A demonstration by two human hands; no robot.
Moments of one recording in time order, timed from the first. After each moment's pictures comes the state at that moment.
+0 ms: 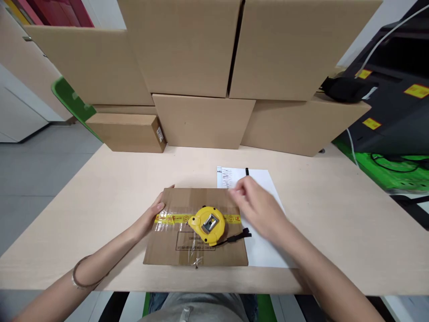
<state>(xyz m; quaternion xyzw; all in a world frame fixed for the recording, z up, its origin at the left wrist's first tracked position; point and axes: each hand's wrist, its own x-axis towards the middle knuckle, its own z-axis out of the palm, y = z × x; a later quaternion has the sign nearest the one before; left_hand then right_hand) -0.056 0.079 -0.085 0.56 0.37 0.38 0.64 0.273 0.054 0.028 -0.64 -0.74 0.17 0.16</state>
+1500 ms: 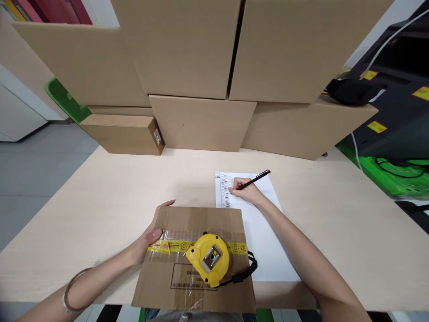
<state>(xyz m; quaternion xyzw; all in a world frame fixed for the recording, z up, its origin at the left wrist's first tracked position) -0.041 0.045 -0.075 0.52 0.33 0.36 0.70 0.333 0.166 -0.127 -0.55 -0.68 0.42 0.26</state>
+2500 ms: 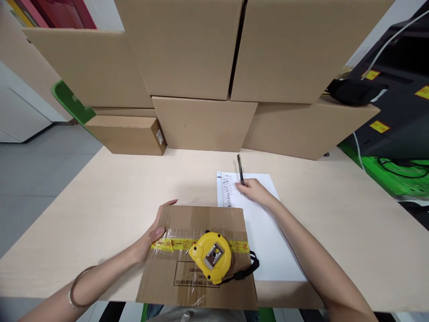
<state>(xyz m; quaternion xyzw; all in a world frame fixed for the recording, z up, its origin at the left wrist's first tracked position) -0.039 0.045 -0.074 0.51 0.31 0.37 0.71 0.333 0.151 -0.088 -0.67 -0.68 0.30 0.08</state>
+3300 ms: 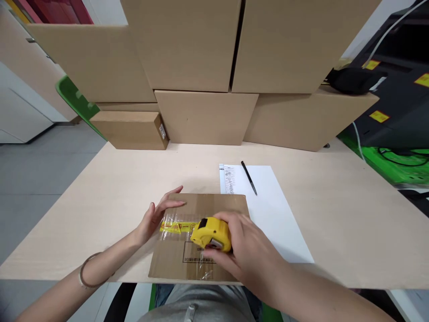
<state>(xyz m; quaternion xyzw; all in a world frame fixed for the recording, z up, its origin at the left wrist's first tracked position) -0.052 0.054 -0.062 0.62 0.30 0.37 0.62 0.231 -0.017 0.016 -0.52 -0.78 0.23 0.25</state>
